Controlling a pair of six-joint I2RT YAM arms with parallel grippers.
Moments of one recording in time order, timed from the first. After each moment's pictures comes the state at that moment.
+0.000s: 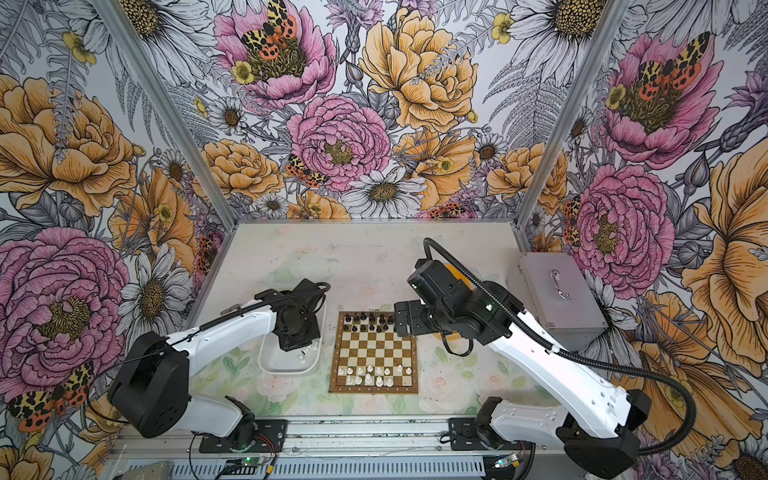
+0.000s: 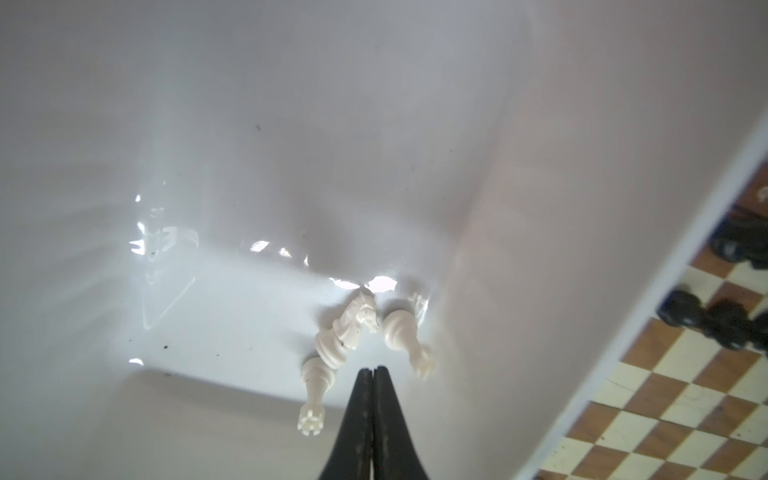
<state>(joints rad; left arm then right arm) -0.55 1.43 0.92 -0.92 -0.07 -0.87 0.83 1.16 1.43 -1.29 0.08 0.61</state>
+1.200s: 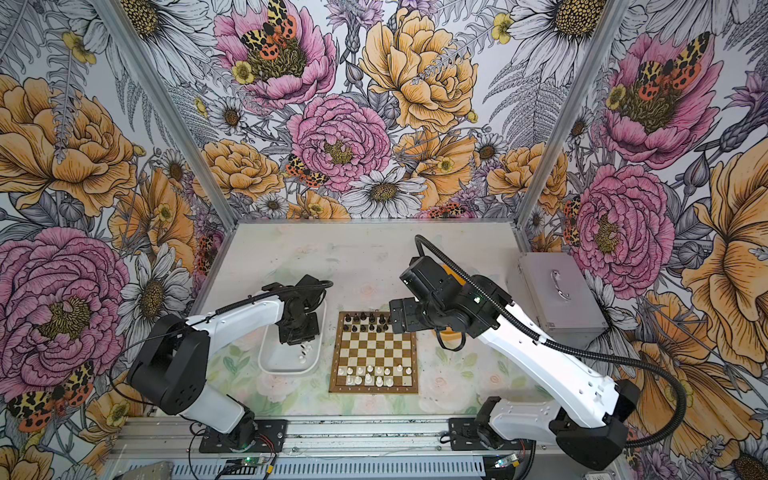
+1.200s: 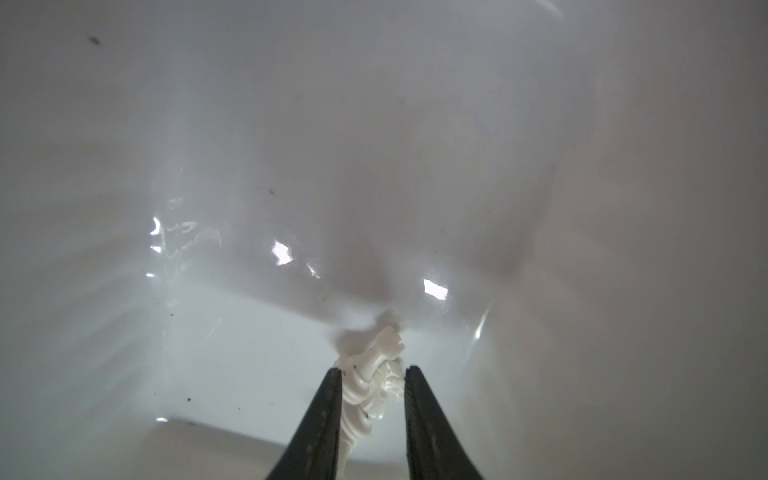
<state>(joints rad) -0.50 1.57 0.95 -0.89 -0.10 -0.76 0.83 1.21 1.46 -1.29 0.08 0.61</state>
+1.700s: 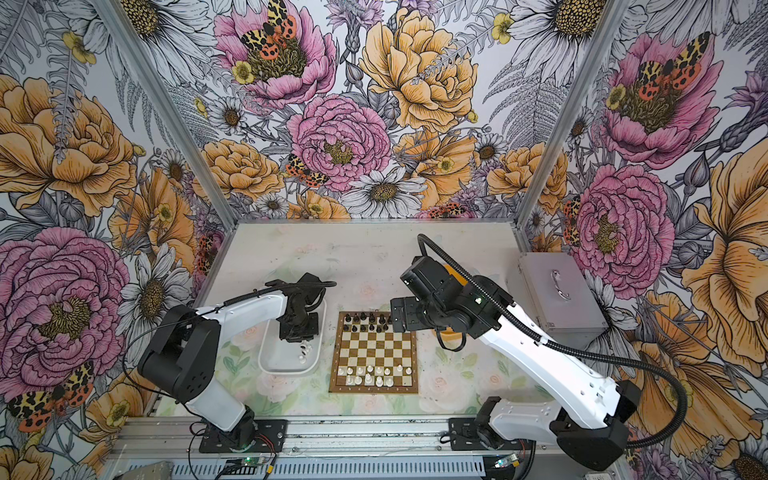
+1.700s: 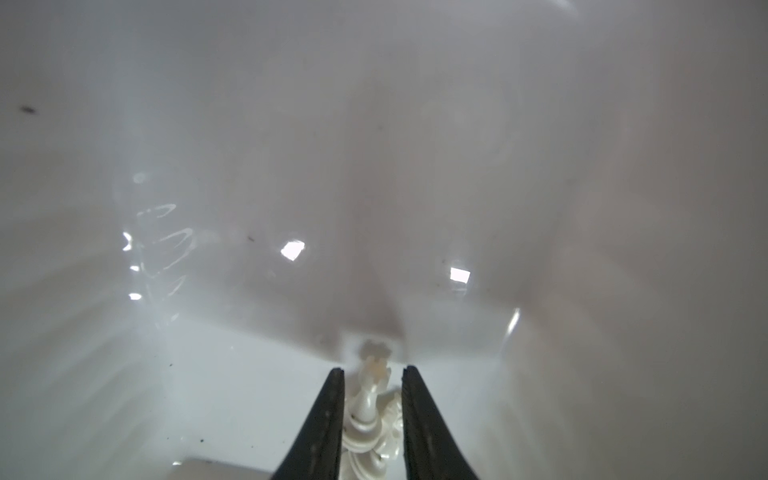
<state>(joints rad) -0.47 1.64 0.98 -0.89 -0.07 -0.63 0.84 1.21 1.46 -1.29 0.11 0.64</state>
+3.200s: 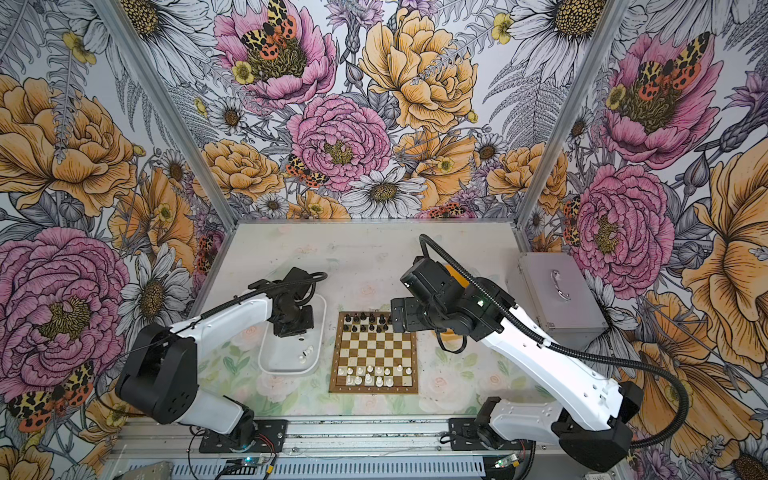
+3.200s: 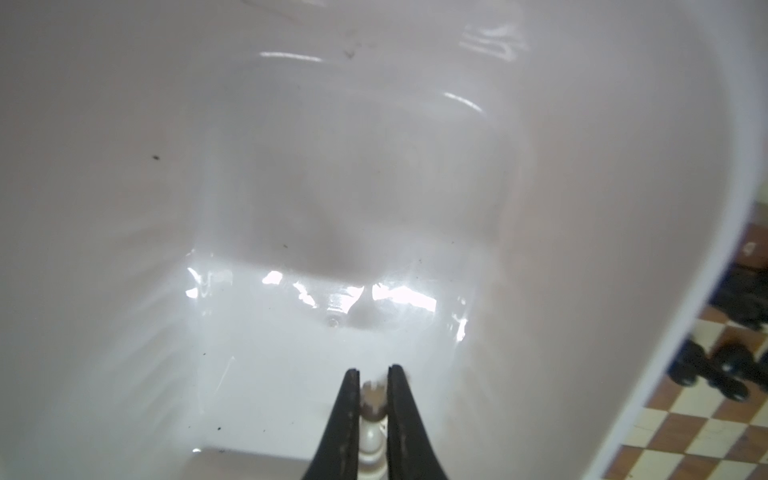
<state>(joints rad) -0.43 1.45 0.95 -0.86 -0.09 -0.64 0.86 1.20 1.46 -1.29 0.13 0.66</state>
